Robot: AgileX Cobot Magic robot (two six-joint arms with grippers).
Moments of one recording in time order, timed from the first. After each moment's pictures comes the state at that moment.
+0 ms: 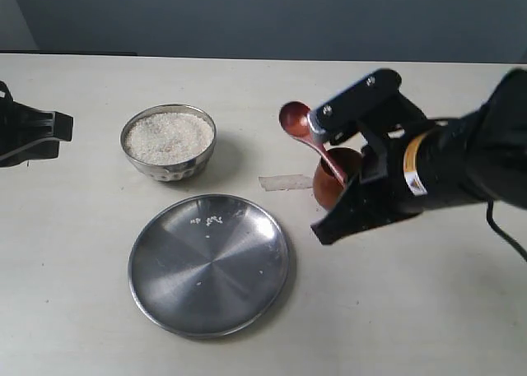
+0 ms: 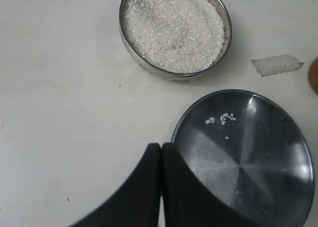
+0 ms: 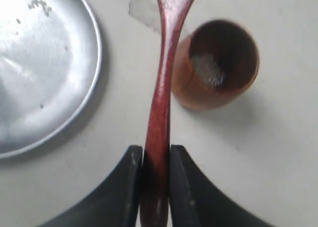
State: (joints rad) left arm -0.04 1.10 -0.74 -0.32 0.65 0.07; right arm 0.79 1.36 -0.79 -0.41 0.60 0.39
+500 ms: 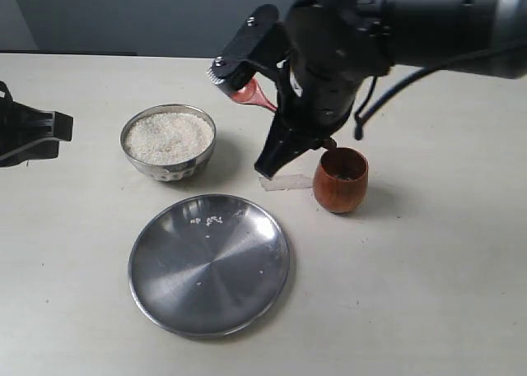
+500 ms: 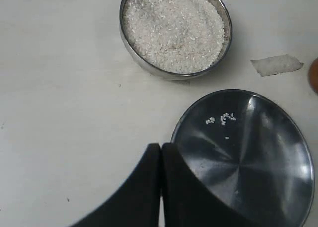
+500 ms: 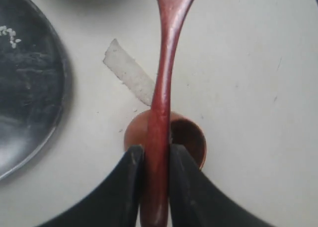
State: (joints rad) left arm -0.04 1.10 -0.74 -0.32 0.65 0.07; right arm 0.84 1.74 -1.35 -0.46 0.96 0.08
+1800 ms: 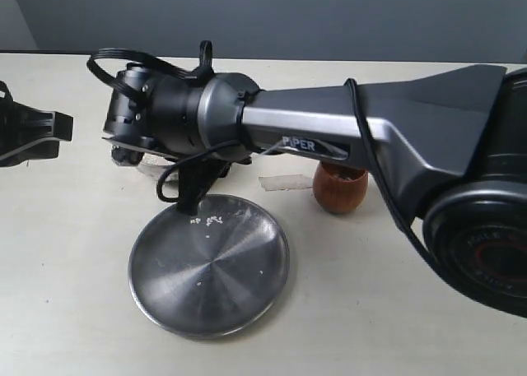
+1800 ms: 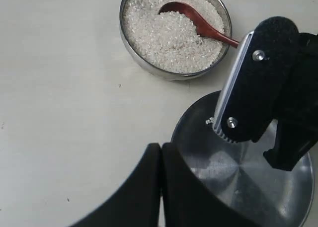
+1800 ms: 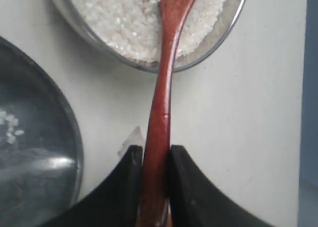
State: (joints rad) left arm -0.04 1.10 -0.74 -0.32 0.65 0.07; right arm 1.00 2.25 -1.79 -0.70 1.11 0.05
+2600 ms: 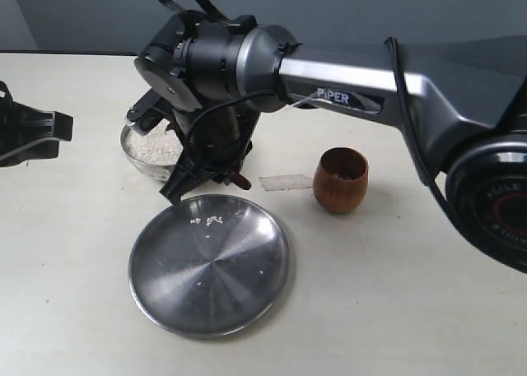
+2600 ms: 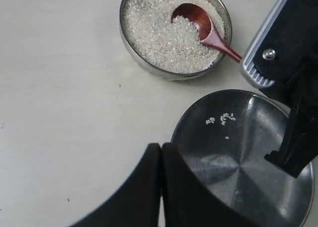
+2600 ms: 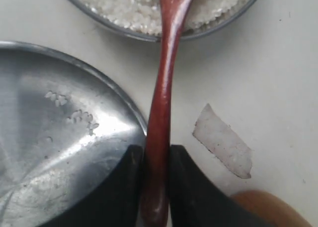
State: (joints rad) left arm -0.04 1.10 -0.74 -0.32 0.65 0.07; right arm 0.90 2.23 -1.84 -0.31 1.14 0.10
